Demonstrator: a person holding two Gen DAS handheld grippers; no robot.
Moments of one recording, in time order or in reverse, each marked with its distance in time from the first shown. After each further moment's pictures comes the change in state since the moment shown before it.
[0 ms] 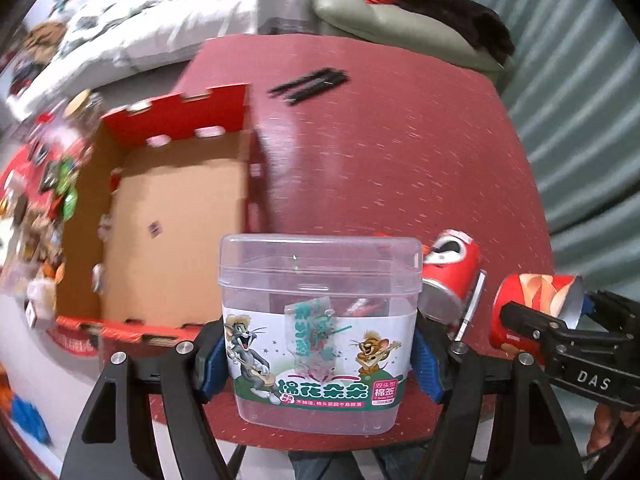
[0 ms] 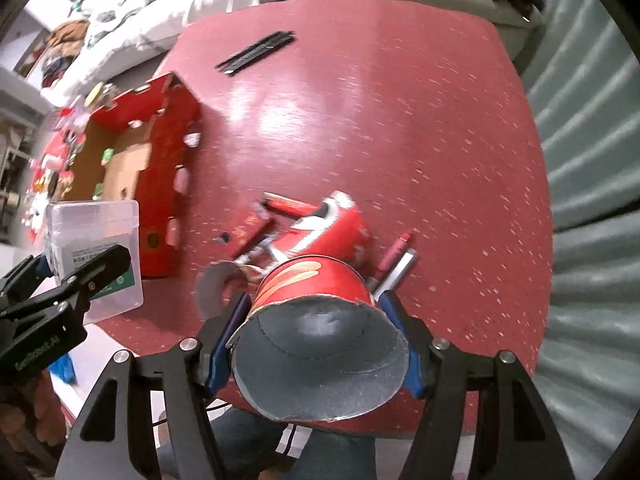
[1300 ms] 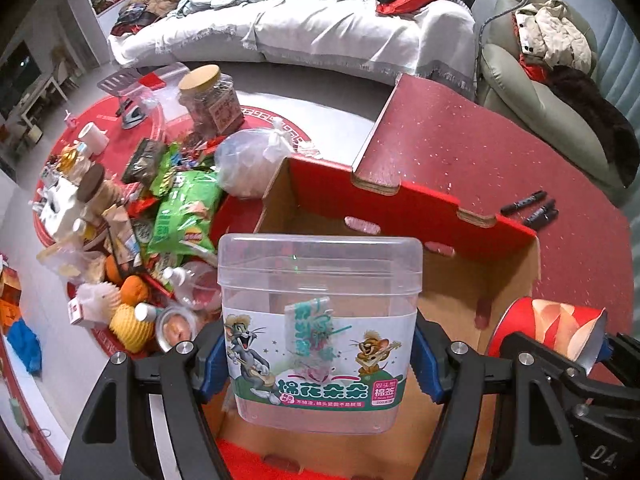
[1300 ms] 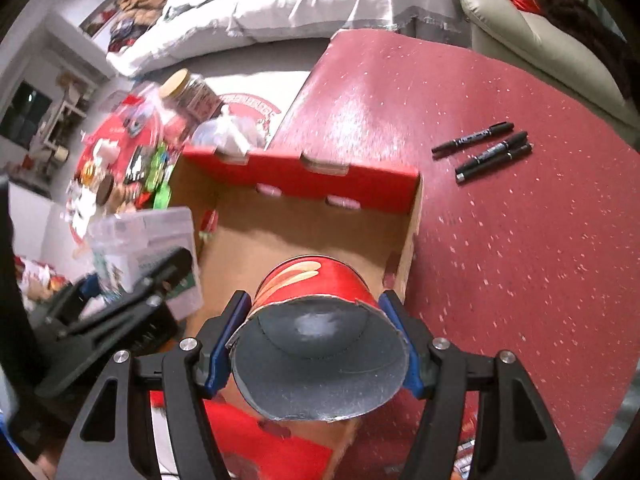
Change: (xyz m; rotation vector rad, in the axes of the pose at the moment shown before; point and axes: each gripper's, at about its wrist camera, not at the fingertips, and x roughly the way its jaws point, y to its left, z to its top) left arm 0.061 0.217 0.120 -0.258 -0.099 0.212; right arm 0.063 0.243 0.188 0.075 0.060 0.608
